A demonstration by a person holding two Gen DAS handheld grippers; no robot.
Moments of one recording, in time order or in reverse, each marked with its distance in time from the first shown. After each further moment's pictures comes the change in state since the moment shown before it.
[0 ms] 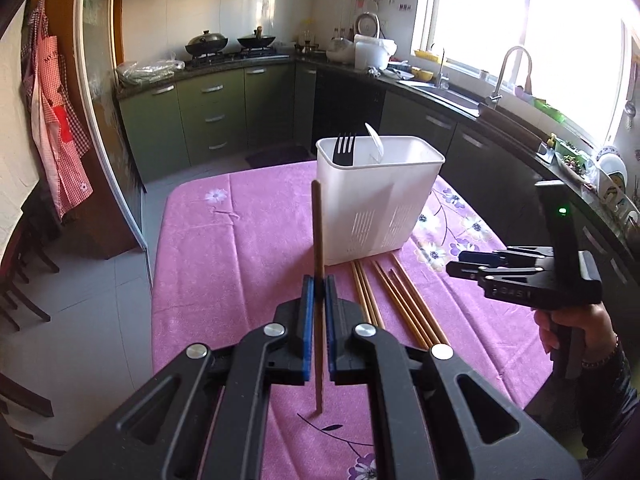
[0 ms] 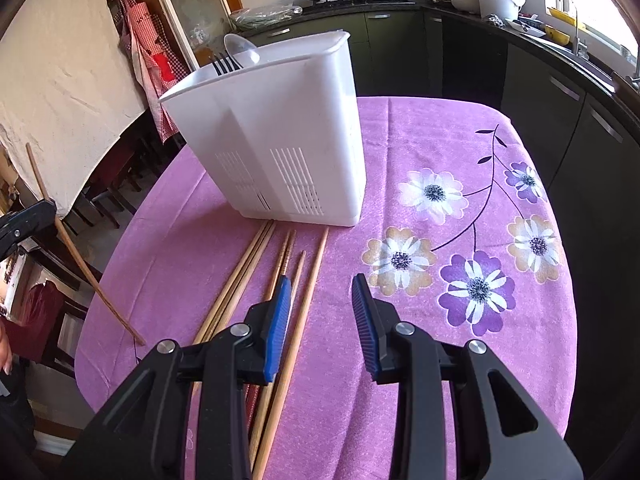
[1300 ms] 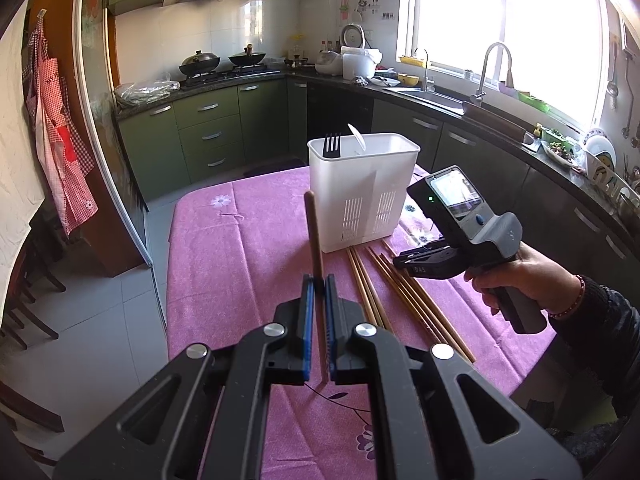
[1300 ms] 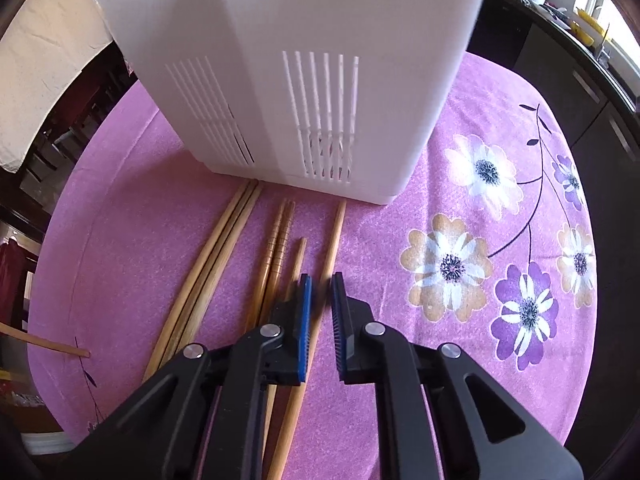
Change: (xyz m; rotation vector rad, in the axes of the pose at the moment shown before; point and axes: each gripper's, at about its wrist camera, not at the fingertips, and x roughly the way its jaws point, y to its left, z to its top) left arm -0.040 -0.011 -0.030 0.066 -0.045 0.004; right arm 0.095 0.049 0.016 -0.070 0.219 -0.149
